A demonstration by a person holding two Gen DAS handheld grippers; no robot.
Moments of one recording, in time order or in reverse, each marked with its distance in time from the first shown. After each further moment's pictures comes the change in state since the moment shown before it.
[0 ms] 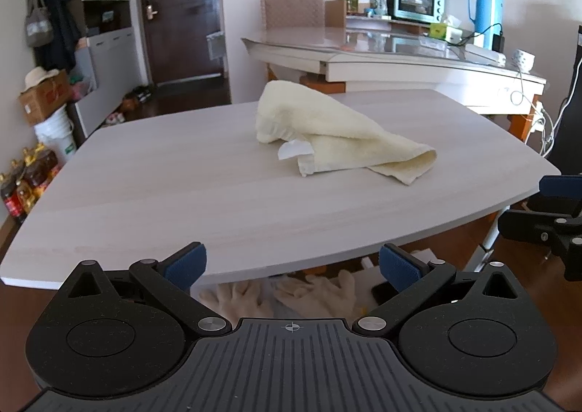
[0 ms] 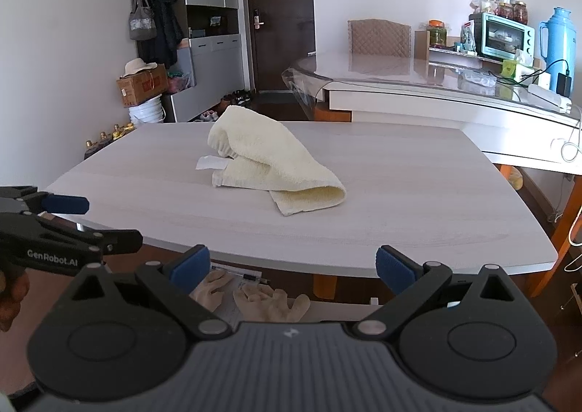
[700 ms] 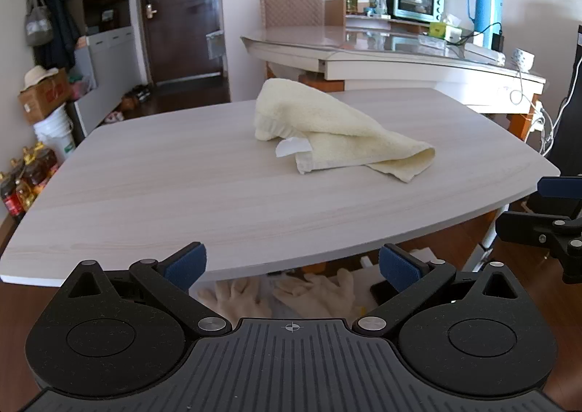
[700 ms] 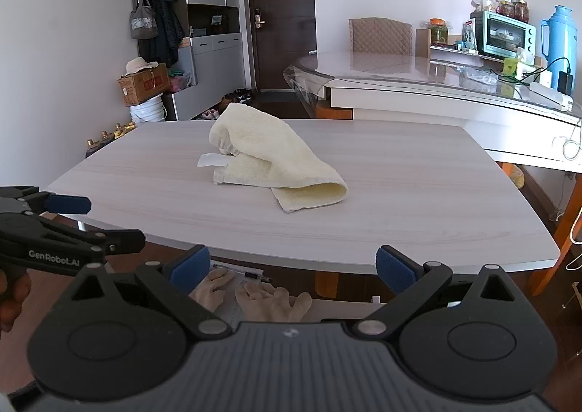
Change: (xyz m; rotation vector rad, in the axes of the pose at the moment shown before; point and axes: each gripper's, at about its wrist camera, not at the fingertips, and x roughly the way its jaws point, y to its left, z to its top) left arm 0.001 -0.002 -0.002 -0.002 0.006 -0.003; right arm 0.001 -0.001 -0.002 0.001 0.007 0.006
